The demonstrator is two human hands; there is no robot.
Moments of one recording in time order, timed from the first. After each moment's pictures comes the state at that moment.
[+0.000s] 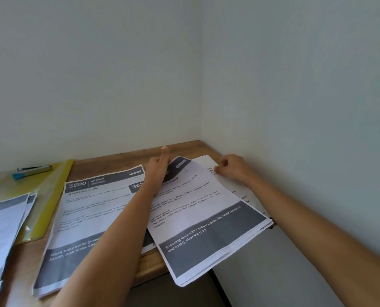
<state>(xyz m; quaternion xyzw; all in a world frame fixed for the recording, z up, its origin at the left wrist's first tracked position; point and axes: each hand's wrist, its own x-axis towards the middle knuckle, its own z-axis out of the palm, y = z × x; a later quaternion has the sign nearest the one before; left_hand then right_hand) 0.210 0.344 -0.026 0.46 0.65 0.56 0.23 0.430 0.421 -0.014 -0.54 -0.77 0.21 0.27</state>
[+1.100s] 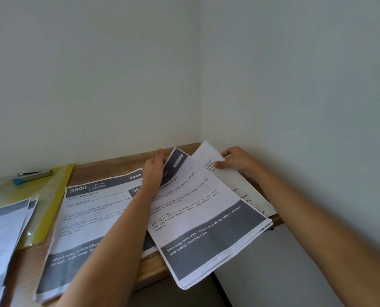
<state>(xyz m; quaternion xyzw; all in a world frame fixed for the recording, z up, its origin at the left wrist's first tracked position) 0.212 0.341 -0.017 0.41 0.64 0.61 0.24 0.439 0.424 0.013 -0.49 -0.73 0.37 0.31</state>
